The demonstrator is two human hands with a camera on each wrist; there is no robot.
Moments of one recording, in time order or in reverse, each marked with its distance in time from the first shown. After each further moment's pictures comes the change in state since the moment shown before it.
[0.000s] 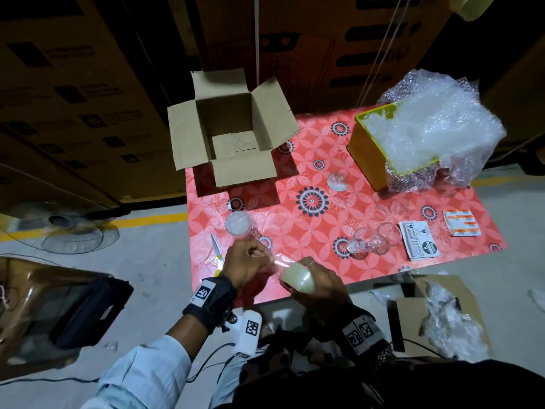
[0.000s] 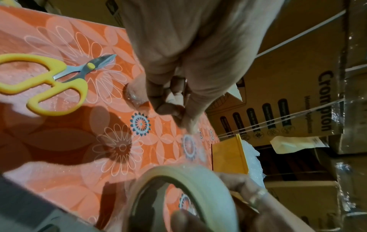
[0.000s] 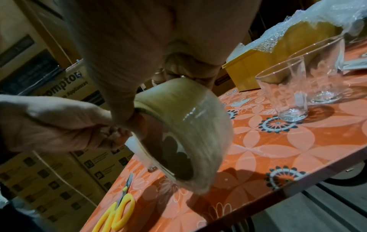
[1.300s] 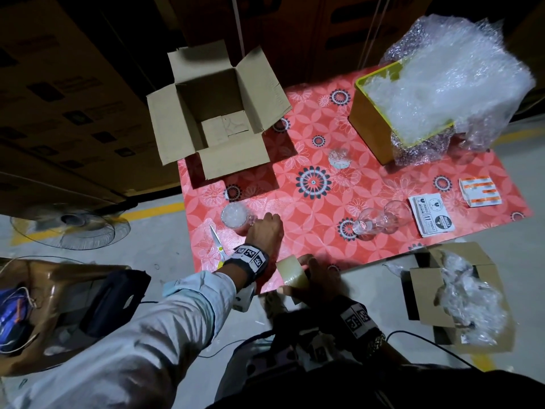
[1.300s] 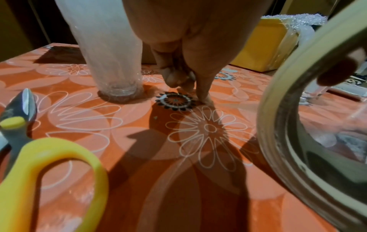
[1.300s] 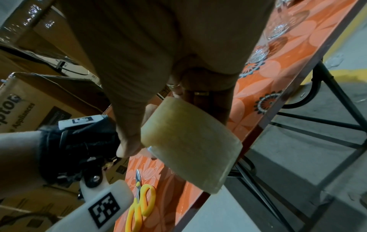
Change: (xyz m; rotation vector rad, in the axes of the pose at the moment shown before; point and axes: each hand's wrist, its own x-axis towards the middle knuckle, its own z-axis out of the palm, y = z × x) left_hand 0.073 0.000 0.049 1.272 -0.095 0.326; right_hand 0.011 -0.023 -0.020 0.305 -0.383 0.385
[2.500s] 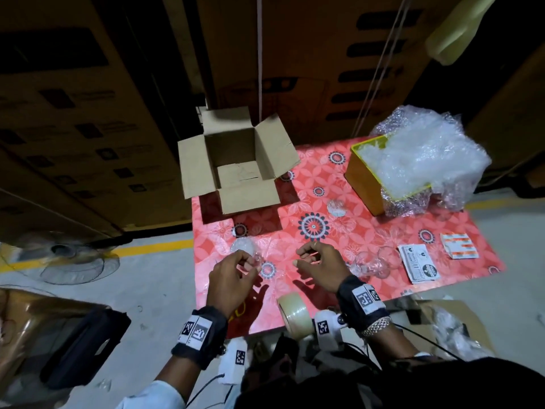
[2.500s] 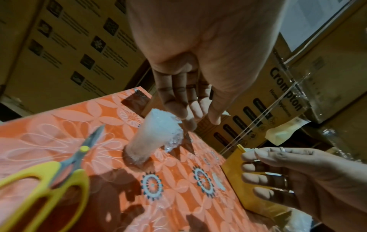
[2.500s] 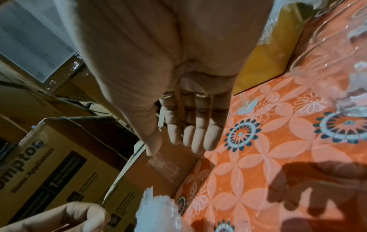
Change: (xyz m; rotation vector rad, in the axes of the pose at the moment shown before) left_hand -0.114 -0.040 -0.068 -0.846 0.427 -0.261; right_hand 0.056 -0.036 -0.055 0.182 0.220 -0.208
